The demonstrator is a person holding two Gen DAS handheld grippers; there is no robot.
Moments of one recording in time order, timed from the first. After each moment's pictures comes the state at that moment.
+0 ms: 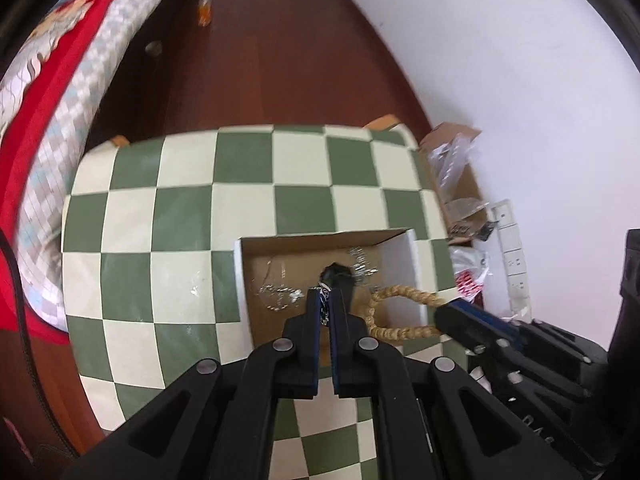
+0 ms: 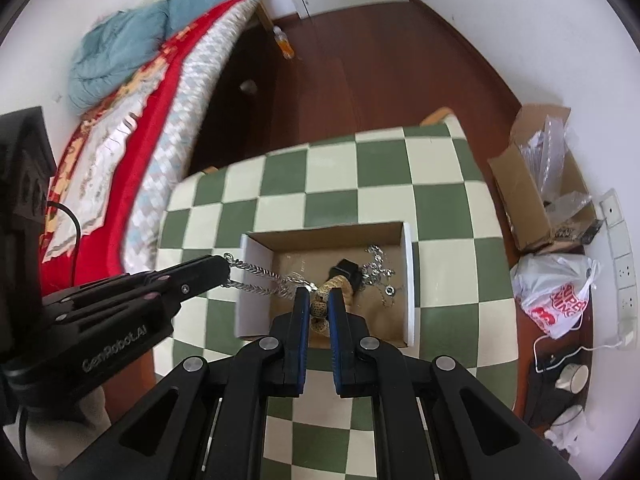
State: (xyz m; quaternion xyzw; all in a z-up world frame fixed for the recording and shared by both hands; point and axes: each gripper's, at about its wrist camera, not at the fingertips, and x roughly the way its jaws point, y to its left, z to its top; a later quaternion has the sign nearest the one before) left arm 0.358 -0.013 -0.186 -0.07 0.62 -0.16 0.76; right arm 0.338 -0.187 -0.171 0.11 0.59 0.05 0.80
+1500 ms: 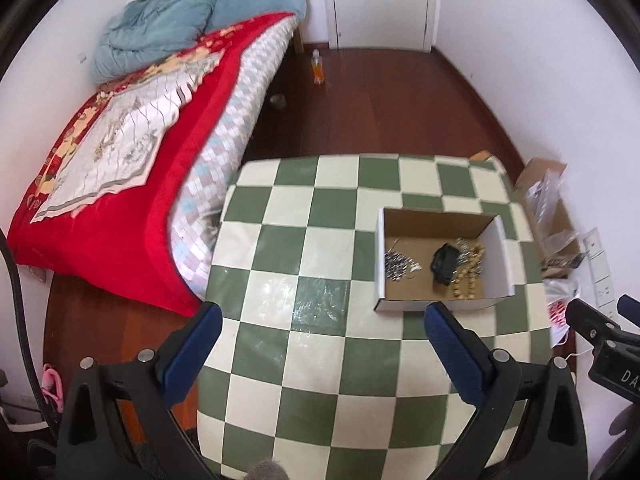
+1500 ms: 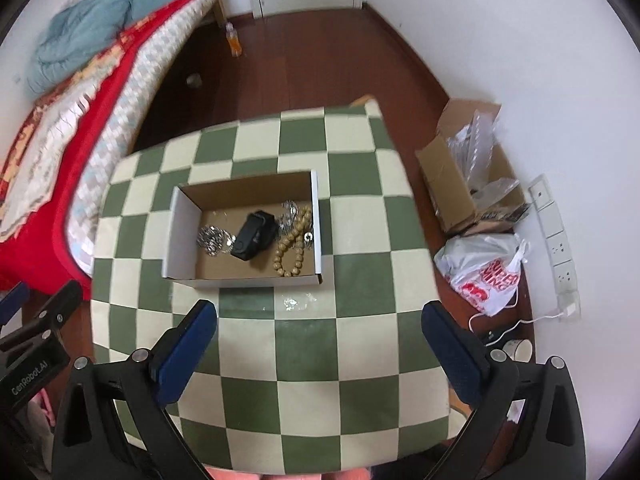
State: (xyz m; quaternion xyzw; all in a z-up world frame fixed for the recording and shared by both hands) left arm 0.223 0.034 -0.107 0.01 0.51 0.03 0.86; right arm 0.251 -0.209 -0.146 0.03 0.58 -0.05 0.81
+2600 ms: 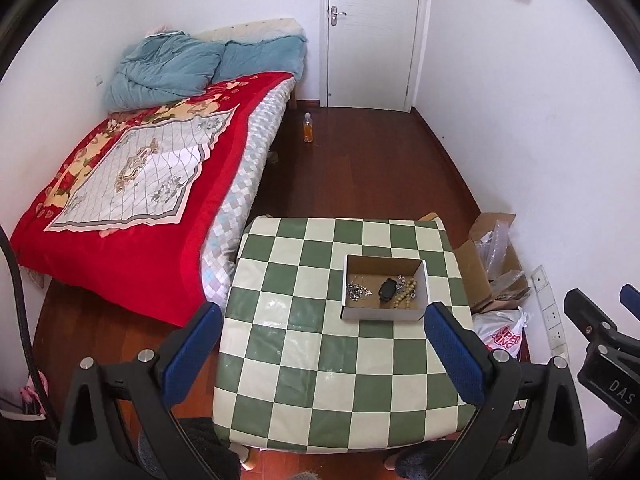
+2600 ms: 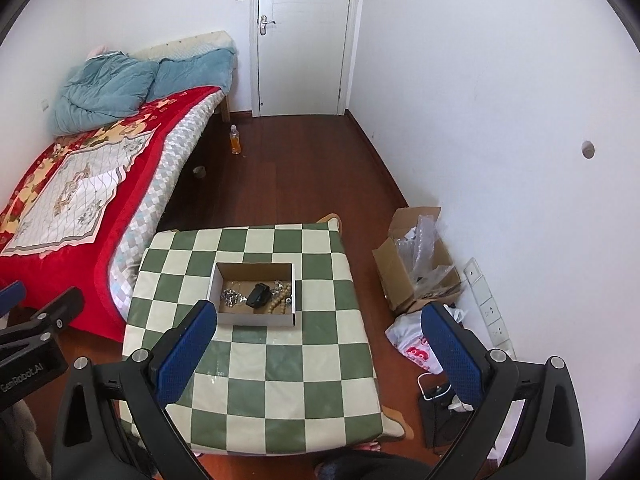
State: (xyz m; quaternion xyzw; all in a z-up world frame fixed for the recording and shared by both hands) left arm 0.116 0.031 0.049 -0.02 0.43 0.01 0.90; right arm 0.108 -0.196 0.078 -0.02 0.42 -0.08 0.90
